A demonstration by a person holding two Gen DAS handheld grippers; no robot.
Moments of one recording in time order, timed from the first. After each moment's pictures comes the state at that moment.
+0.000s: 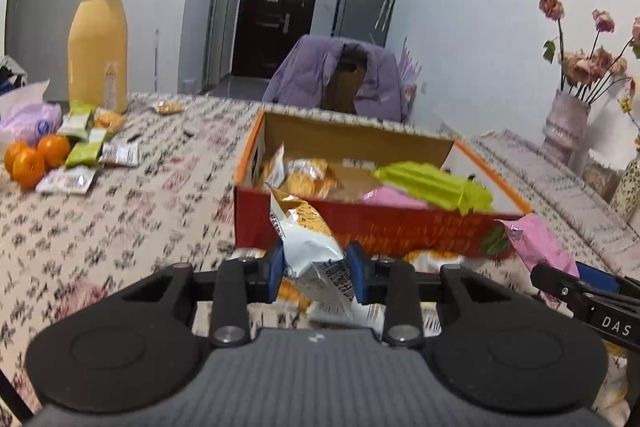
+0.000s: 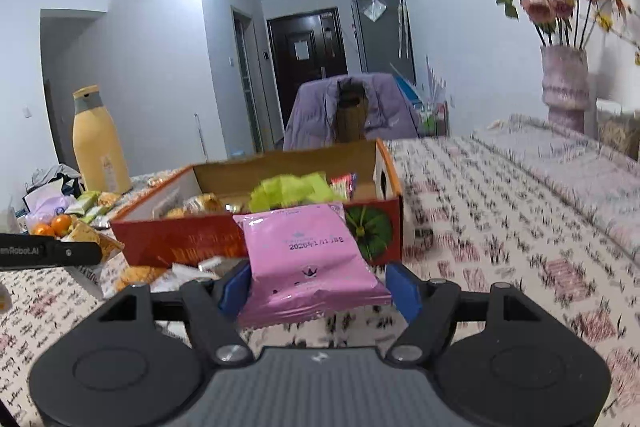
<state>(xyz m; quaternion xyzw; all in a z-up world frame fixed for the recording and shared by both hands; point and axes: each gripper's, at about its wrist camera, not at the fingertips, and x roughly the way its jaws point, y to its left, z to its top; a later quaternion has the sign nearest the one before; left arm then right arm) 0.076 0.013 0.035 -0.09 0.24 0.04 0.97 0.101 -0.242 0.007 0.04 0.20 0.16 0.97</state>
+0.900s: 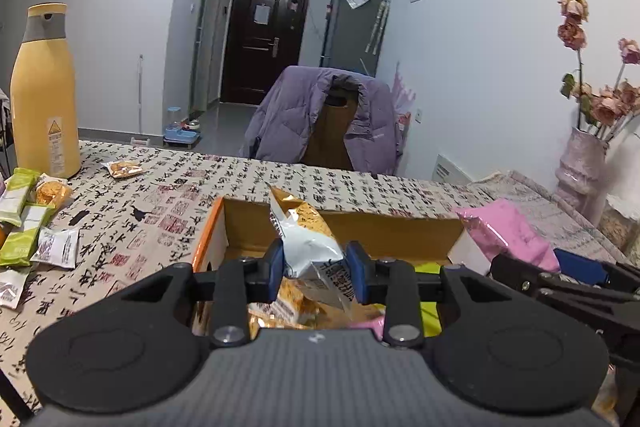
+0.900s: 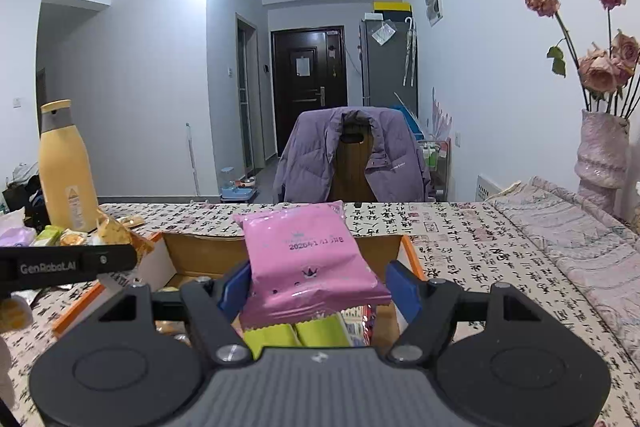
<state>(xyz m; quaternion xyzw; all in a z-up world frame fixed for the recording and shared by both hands) 0.220 0.017 0.064 -0.08 0.20 0.04 0.97 0.239 -0.182 0.054 0.01 0.18 0.14 0.97</state>
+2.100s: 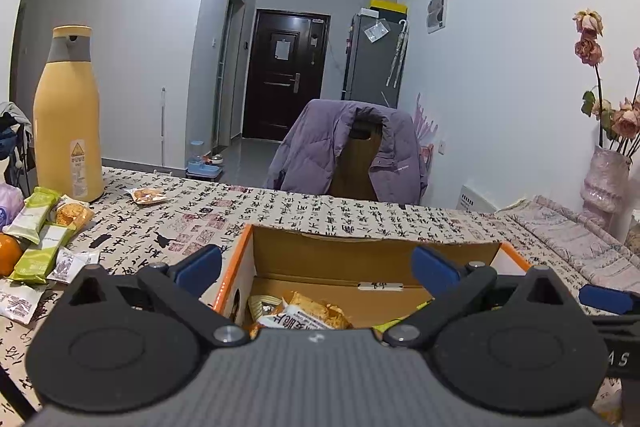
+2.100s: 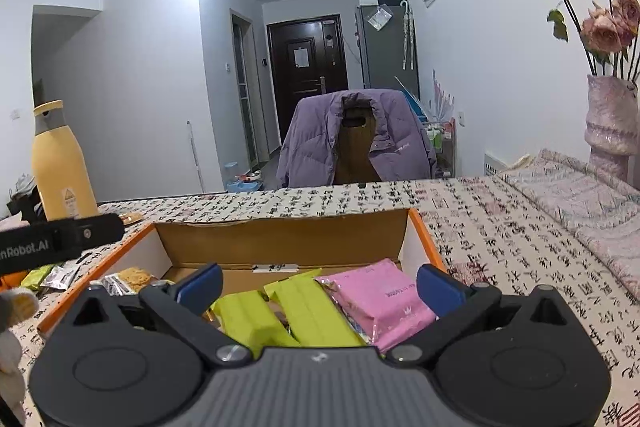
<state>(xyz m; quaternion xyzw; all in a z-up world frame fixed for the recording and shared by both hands) 0.217 0.028 0.056 -0.07 0.15 0.08 0.98 0.248 -0.187 0.033 0.03 0.19 0.15 0.97</state>
